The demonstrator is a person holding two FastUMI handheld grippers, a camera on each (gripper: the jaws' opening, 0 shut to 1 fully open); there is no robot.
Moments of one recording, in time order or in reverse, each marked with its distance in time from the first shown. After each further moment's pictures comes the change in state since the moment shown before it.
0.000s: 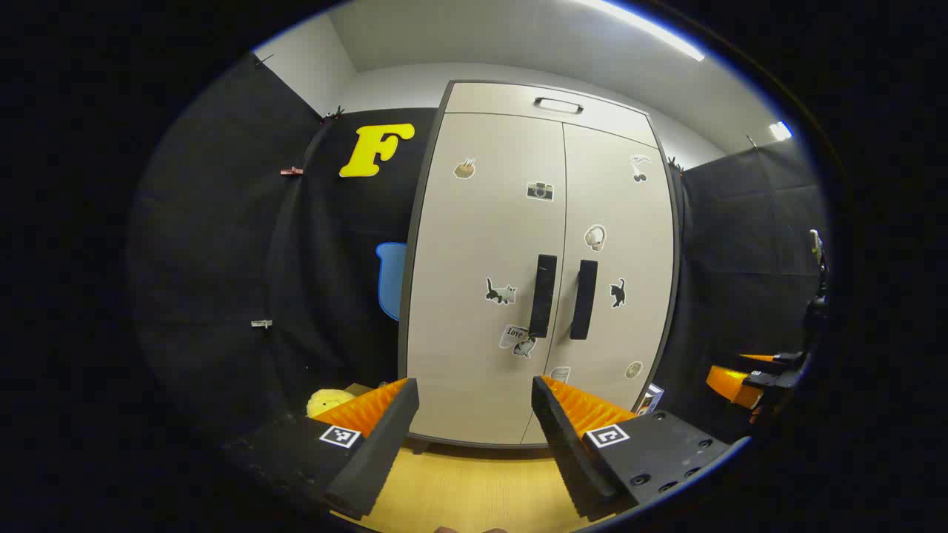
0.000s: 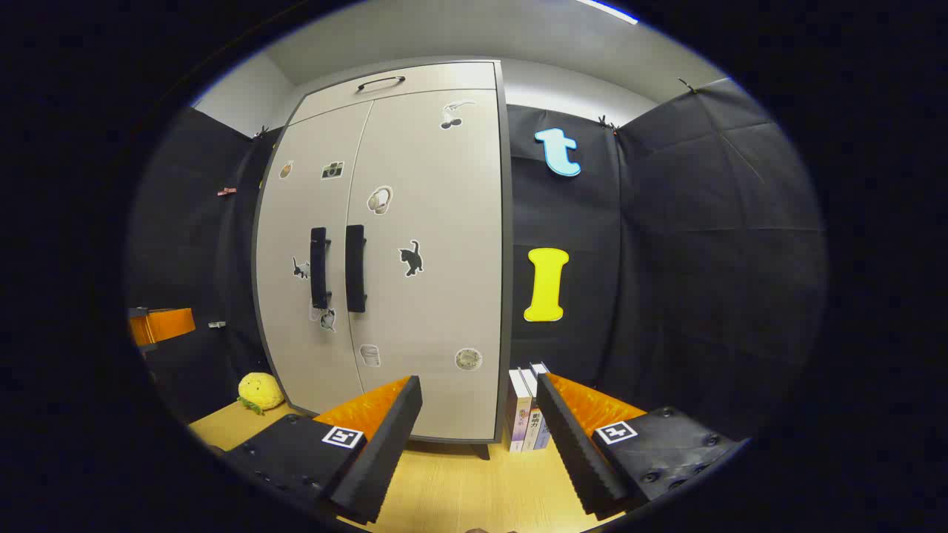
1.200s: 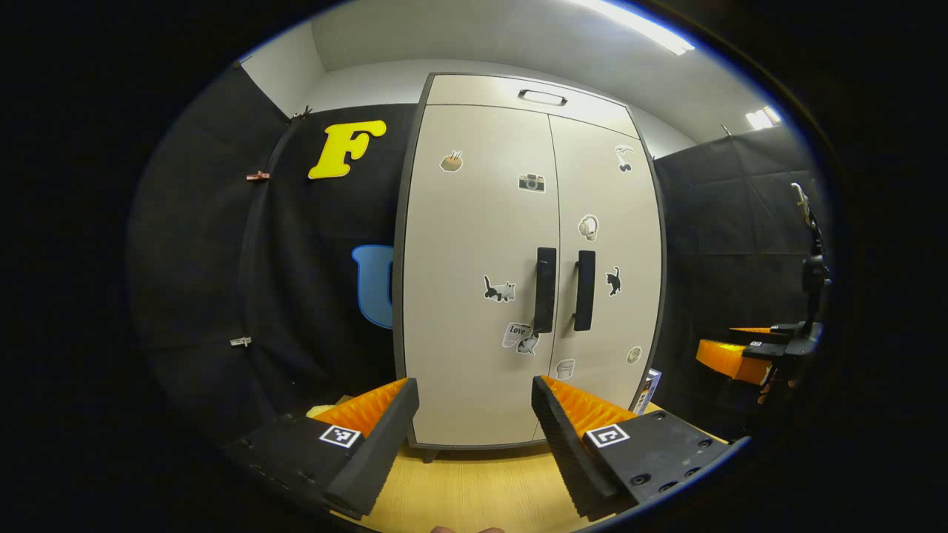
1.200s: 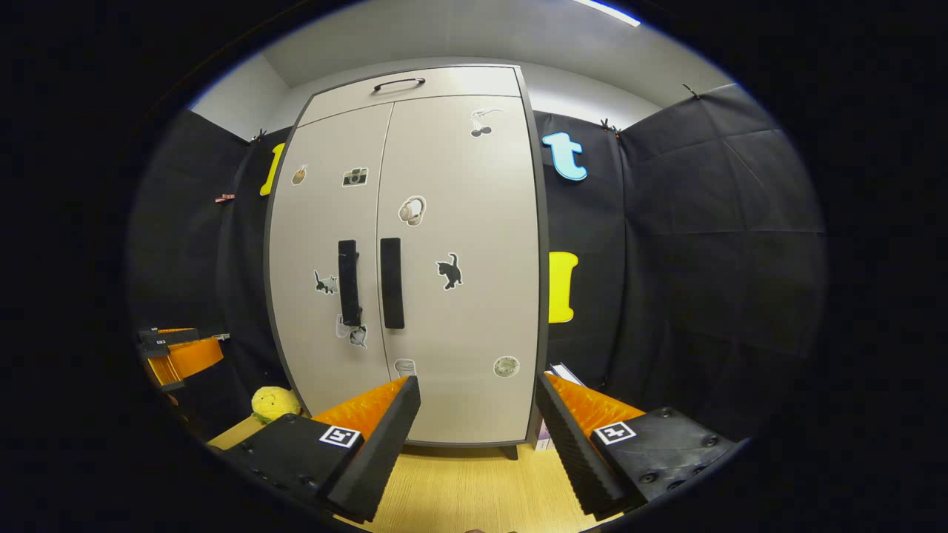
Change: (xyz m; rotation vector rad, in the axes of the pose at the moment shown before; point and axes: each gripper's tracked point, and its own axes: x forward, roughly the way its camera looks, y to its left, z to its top) left arm 0.024 0.026 0.002 0.067 0.002 -0.120; right arm 0.001 0.064 0.018 0.018 -0.001 -0.018
